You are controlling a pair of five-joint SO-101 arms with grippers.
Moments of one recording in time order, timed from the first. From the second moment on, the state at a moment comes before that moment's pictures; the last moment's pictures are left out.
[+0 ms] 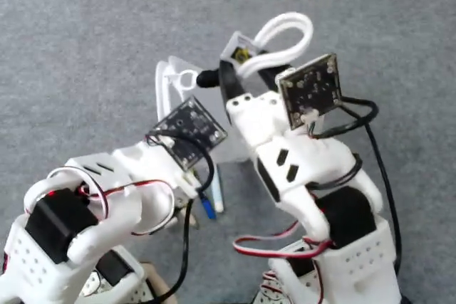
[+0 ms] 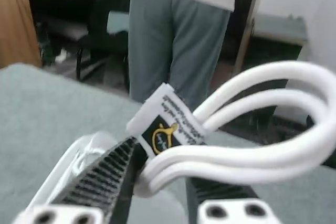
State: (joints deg) left arm 36.7 -51.8 10.1 100.5 -8.9; right arm -24.7 -57.9 28.7 49.4 5.6
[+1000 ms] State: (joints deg) left arm 35.5 -51.8 10.1 100.6 -19.2; right arm -28.6 -61.8 -5.2 100.5 6.5
